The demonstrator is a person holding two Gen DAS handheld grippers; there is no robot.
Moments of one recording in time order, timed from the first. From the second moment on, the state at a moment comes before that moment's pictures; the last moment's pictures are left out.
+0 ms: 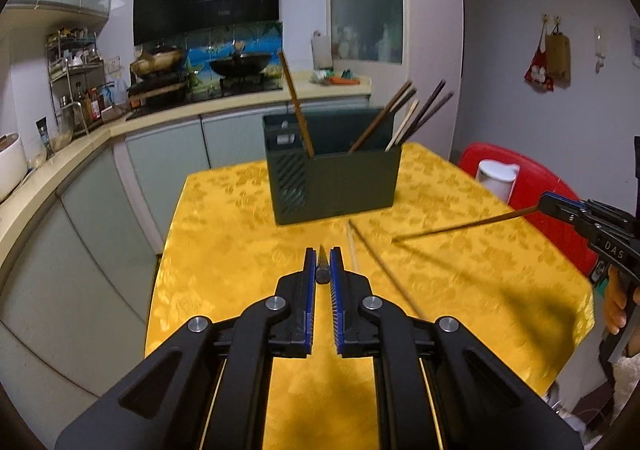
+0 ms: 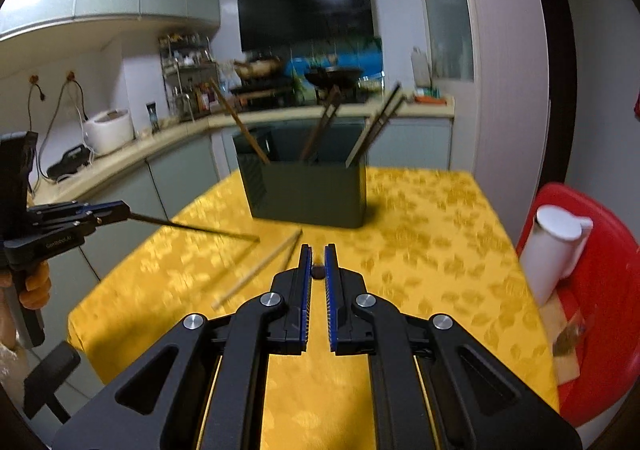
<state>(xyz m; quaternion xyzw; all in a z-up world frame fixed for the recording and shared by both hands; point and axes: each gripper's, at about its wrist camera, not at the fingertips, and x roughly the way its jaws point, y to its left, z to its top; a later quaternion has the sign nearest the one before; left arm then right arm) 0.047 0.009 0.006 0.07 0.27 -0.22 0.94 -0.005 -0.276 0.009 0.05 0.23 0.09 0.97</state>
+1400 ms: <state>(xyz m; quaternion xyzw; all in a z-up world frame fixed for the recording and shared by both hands) 0.162 -0.057 0.167 0.07 0.23 -0.24 0.94 0.144 -0.330 0.173 0.08 0.23 0.07 0.97</state>
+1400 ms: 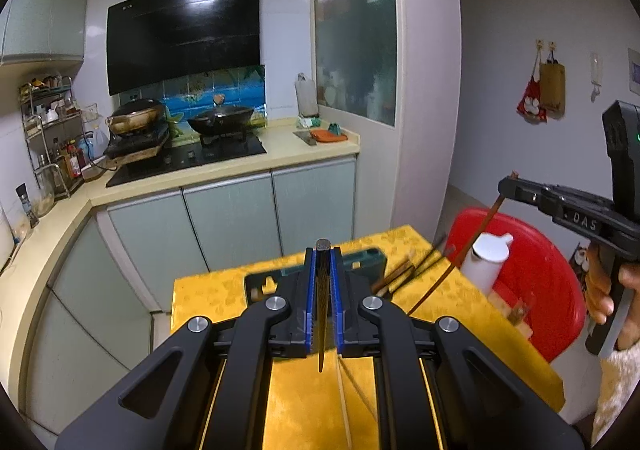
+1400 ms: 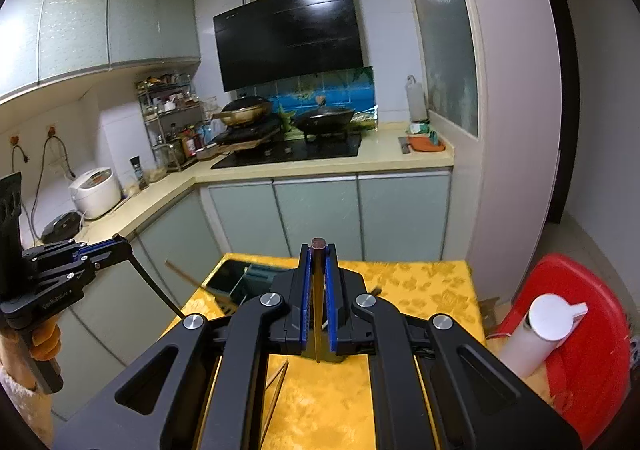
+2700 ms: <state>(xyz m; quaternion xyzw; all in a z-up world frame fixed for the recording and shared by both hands) 0.269 -0.104 0.107 0.05 0.29 -0.18 0.94 0.258 -0.292 0.119 0.07 0.32 0.05 0.95</state>
